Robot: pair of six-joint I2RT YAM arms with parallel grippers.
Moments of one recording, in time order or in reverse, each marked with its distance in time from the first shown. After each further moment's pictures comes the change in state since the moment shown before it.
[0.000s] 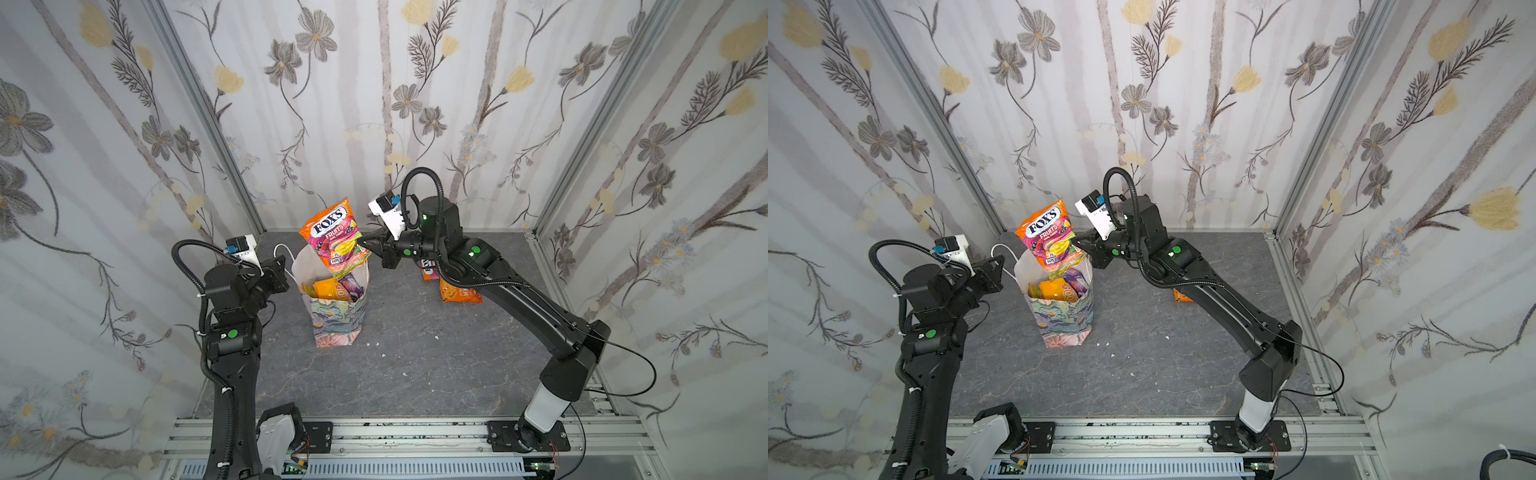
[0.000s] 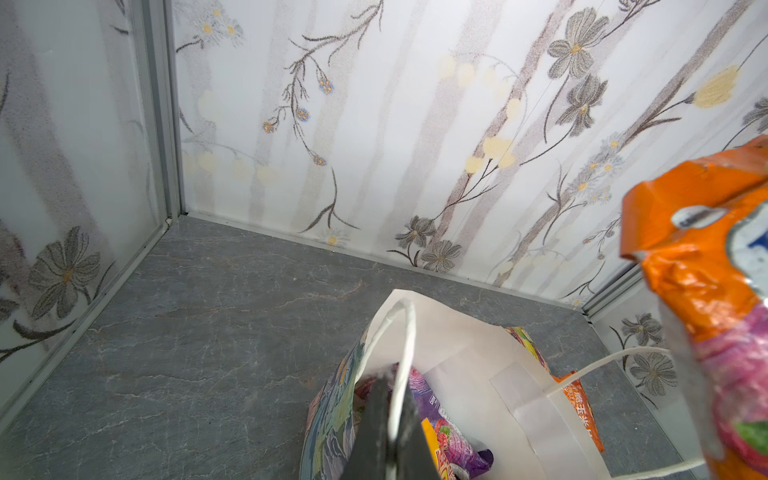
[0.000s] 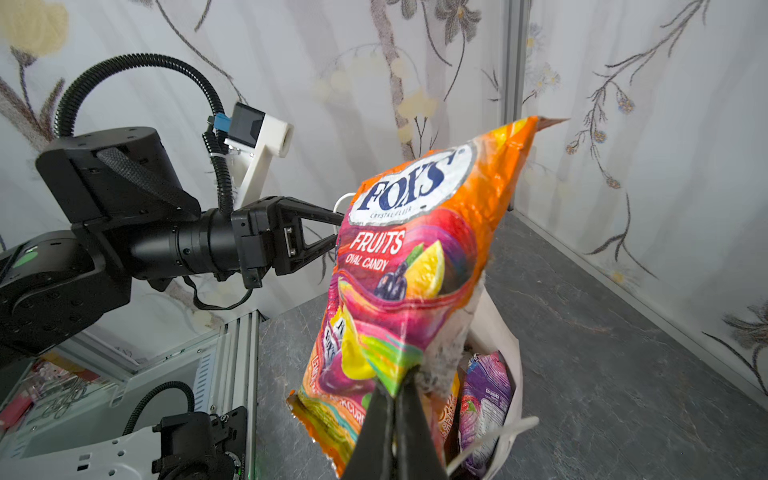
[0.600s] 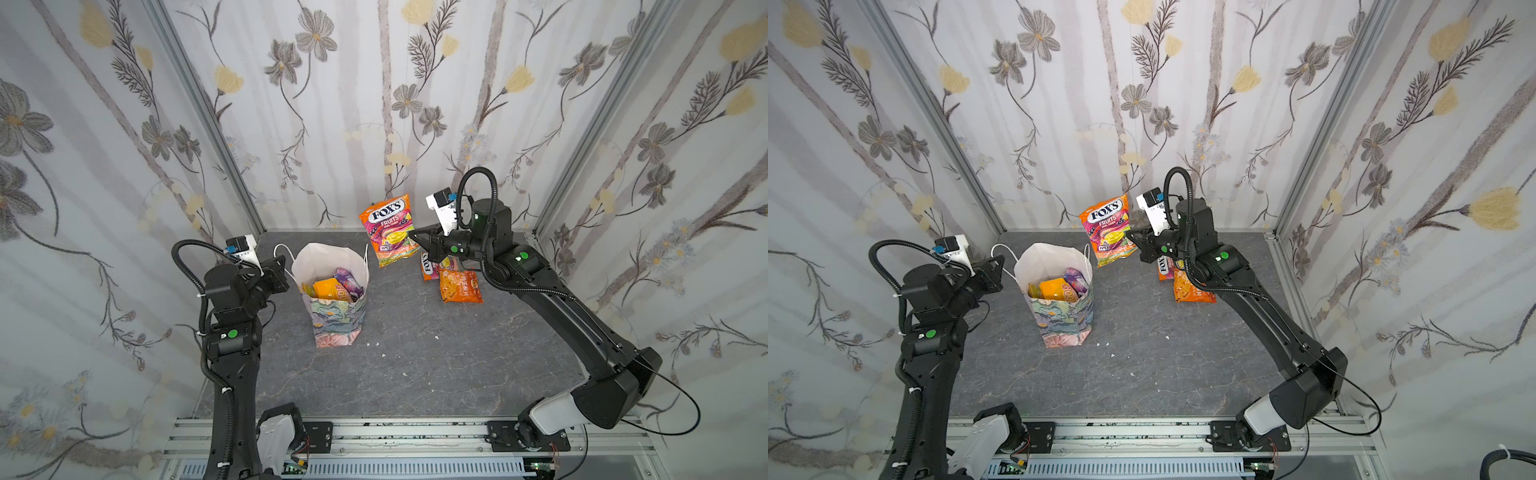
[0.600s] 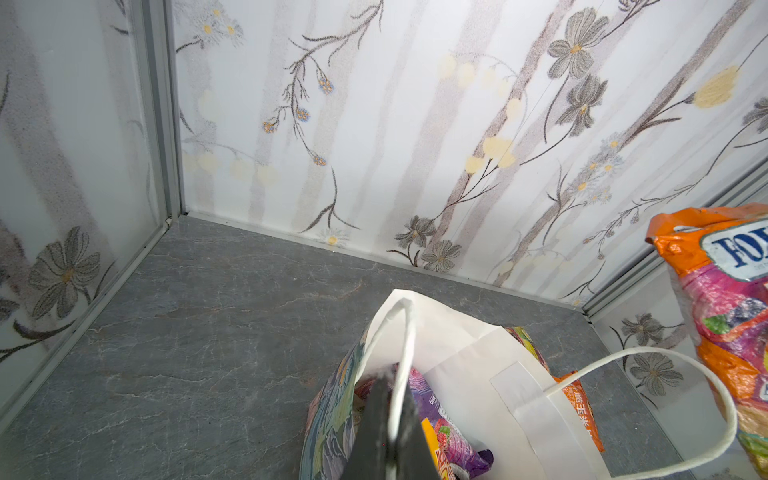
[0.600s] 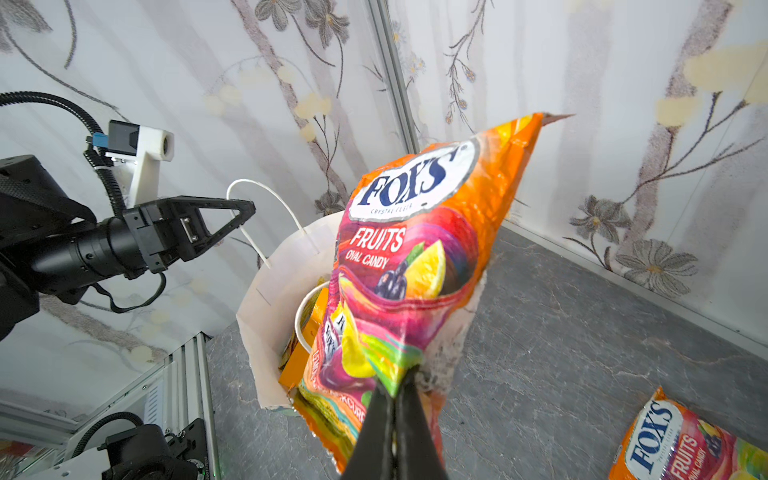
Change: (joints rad) left arm 0.000 0.000 0.000 0.000 0.000 0.000; right arm -0.237 -0.254 -0.292 0.020 -0.011 0.074
